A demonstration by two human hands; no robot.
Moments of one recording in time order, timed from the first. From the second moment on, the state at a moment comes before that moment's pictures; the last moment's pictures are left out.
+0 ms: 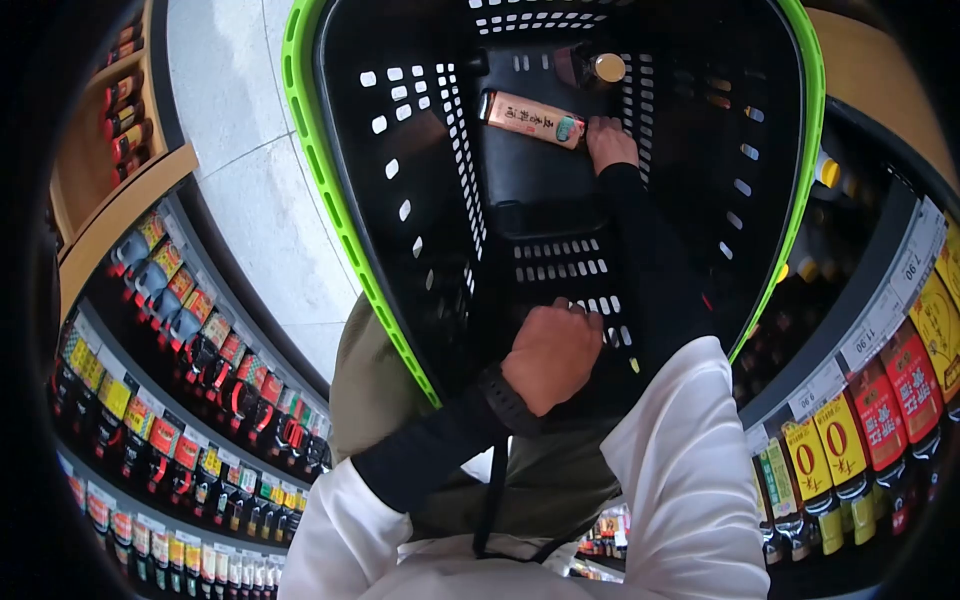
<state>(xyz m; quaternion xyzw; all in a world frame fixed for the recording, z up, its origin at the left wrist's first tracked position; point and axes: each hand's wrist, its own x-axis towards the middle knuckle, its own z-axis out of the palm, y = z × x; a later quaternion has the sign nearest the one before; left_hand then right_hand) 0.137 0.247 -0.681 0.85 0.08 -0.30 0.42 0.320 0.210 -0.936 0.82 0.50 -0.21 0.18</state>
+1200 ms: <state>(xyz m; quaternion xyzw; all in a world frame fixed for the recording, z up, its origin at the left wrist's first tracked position) 0.165 0.308 -0.666 0.71 0.44 0.14 0.53 0.299 0.196 -0.747 0.89 0.26 -0.37 0.01</state>
